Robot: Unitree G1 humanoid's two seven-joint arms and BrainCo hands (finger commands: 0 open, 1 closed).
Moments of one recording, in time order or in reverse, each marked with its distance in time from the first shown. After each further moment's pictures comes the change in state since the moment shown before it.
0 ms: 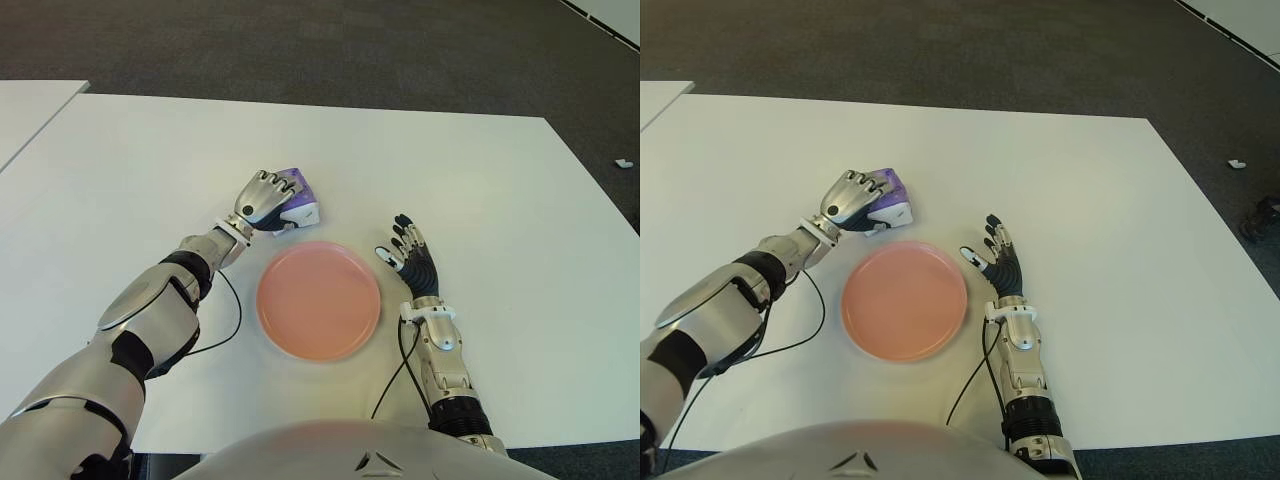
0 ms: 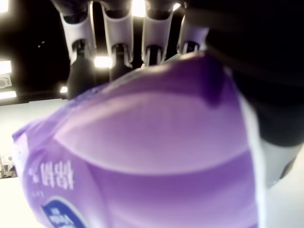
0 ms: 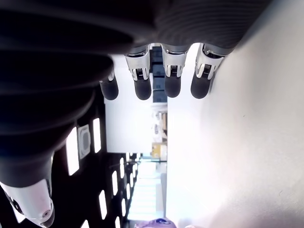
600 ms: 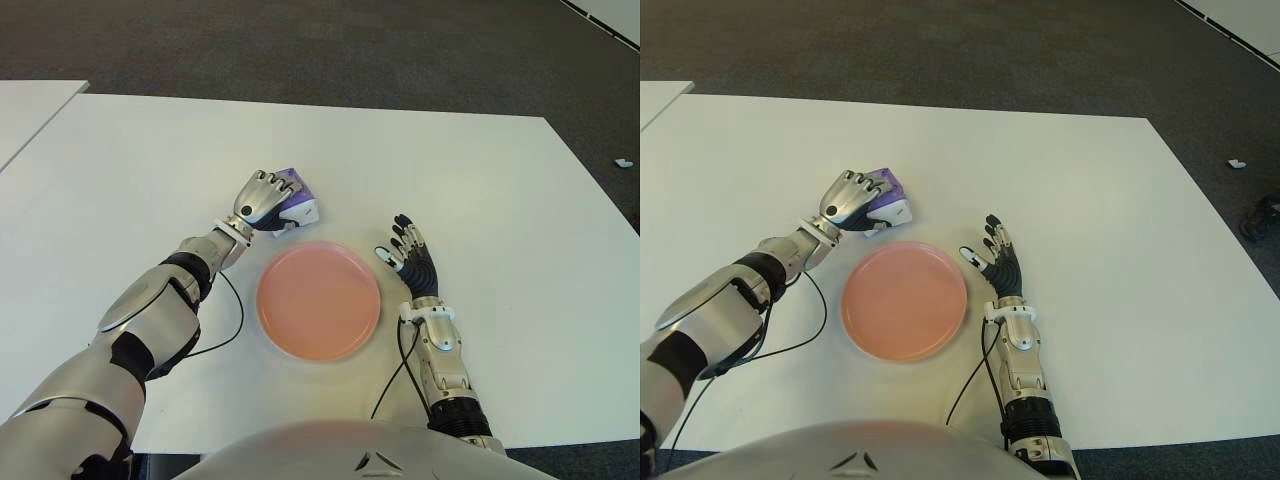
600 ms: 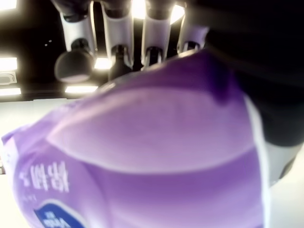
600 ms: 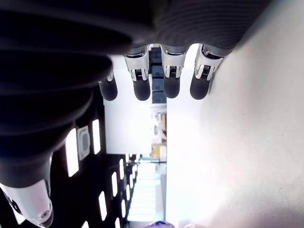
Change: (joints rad) left arm 0.008 -0.002 0.022 0.001 -0.019 -0.010 0.000; right arm 0.005 0.005 0.002 -0.008 0.000 0.007 -0.004
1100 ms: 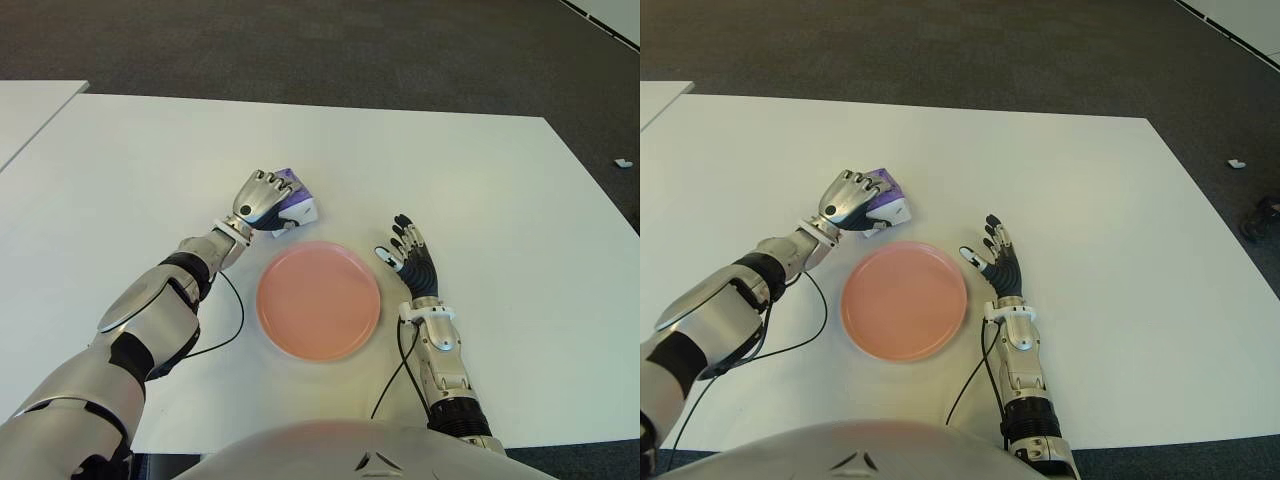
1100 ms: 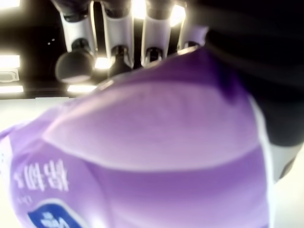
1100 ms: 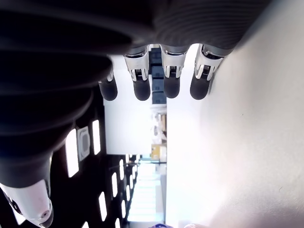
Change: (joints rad) left arm 0.000 0.008 0.029 -0.004 -0.023 -0.019 -0.012; right arm -0.001 0.001 0.000 0.001 0.000 0.000 -0.002
